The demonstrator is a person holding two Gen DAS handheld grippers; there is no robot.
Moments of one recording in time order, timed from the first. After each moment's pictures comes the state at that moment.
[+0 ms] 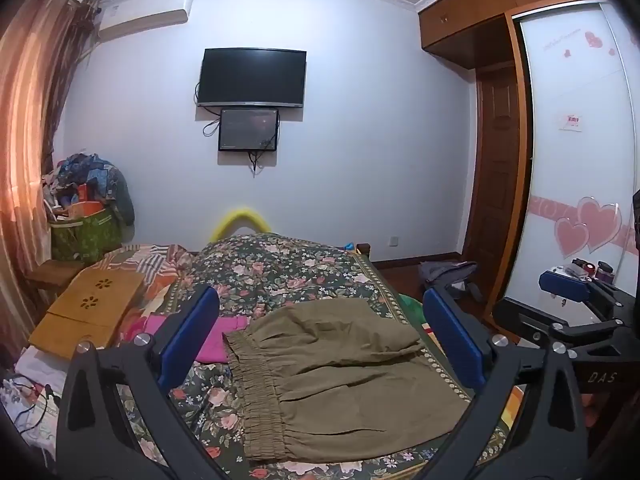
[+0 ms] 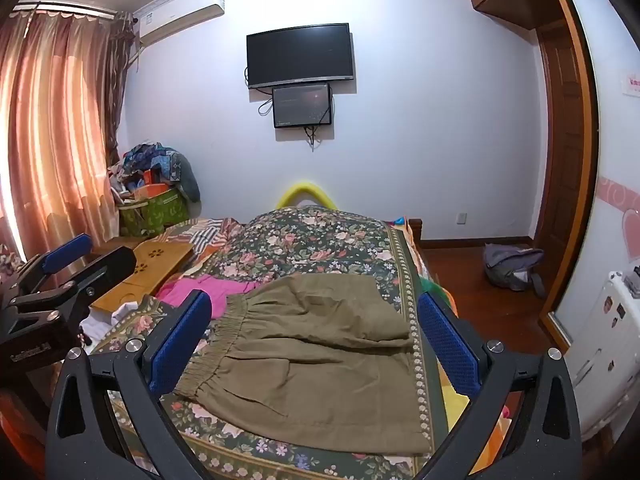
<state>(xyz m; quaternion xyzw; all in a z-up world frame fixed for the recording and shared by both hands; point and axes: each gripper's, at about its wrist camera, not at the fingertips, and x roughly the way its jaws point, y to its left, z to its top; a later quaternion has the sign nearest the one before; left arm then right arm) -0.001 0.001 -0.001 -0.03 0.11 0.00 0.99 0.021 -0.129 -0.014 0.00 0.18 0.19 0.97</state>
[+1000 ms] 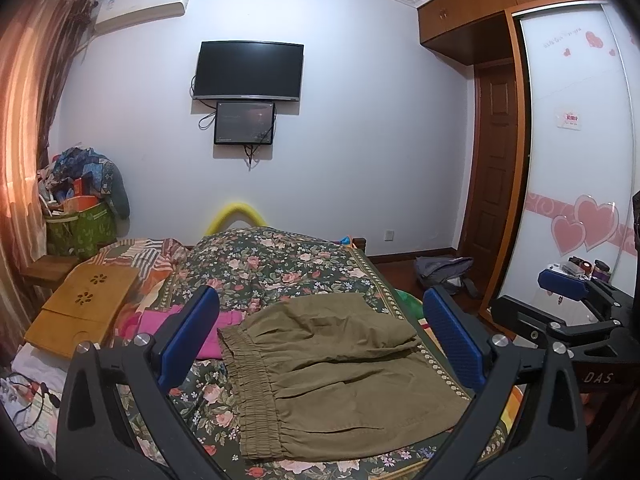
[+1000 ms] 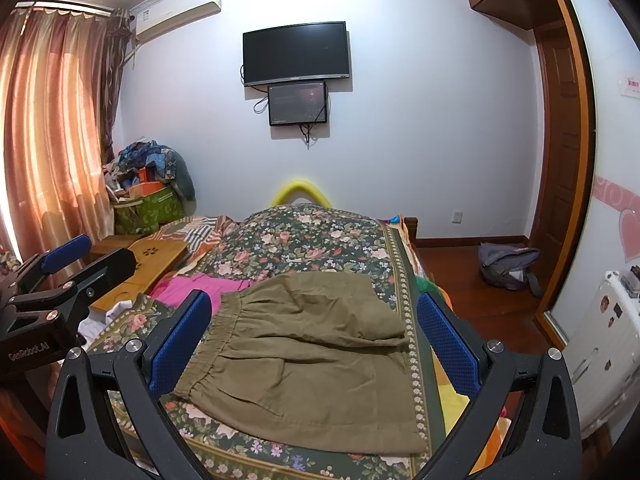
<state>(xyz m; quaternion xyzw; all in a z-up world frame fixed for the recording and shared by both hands) 0.011 0.000 -0.004 -0.03 0.13 0.00 0.99 0.024 -0.129 -0.018 -0.01 0.19 0.18 0.97</state>
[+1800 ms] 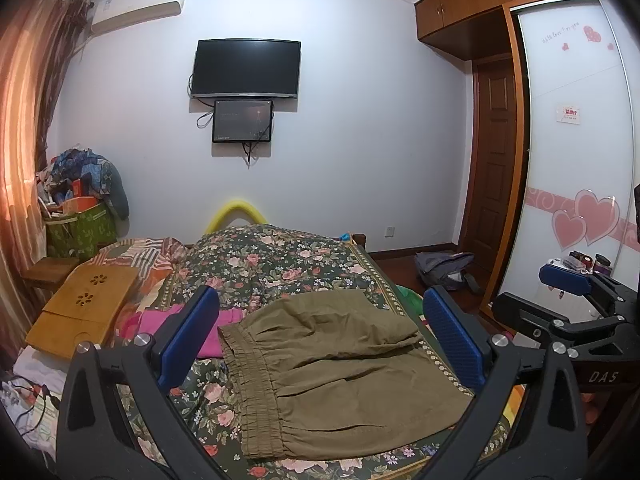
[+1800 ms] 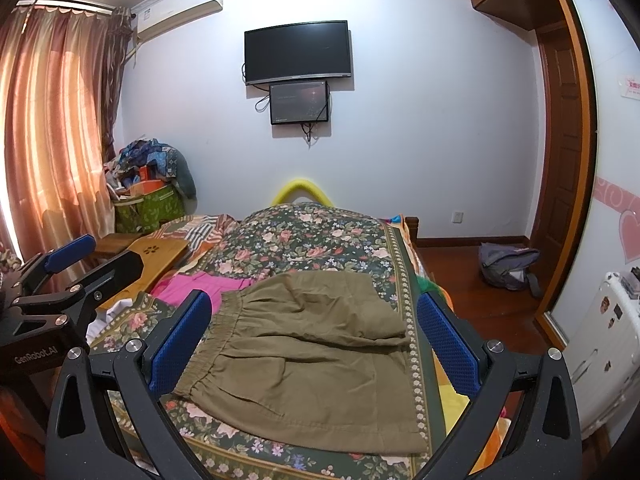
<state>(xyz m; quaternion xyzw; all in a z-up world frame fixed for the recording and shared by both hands) 0.015 -0.001 -0.008 -0.03 0.14 0.00 0.99 0.023 -0.128 -0.016 -0.01 0.19 0.18 0.97</state>
